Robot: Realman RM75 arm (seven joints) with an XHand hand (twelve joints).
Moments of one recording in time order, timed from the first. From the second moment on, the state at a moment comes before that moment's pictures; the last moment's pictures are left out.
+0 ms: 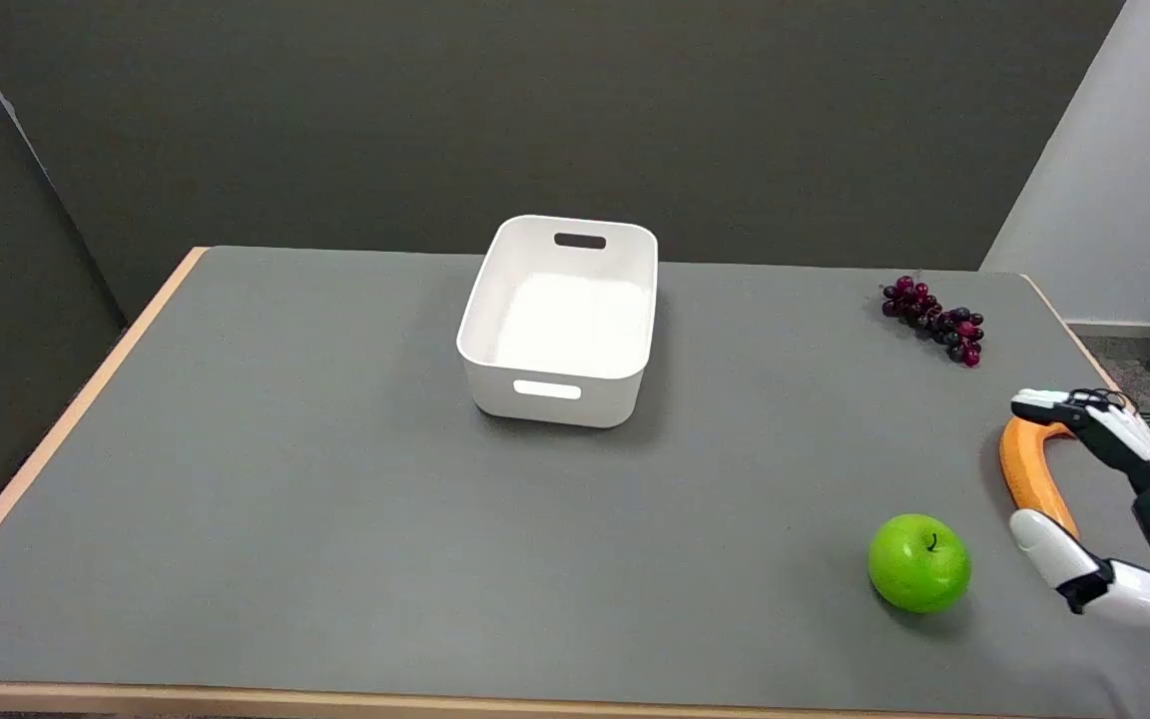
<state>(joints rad) -0.68 -0.97 -1.48 0.90 0.54 1.63 1.11</state>
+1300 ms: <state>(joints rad) -0.69 -0.96 -1.63 1.01 0.54 1.46 0.69</state>
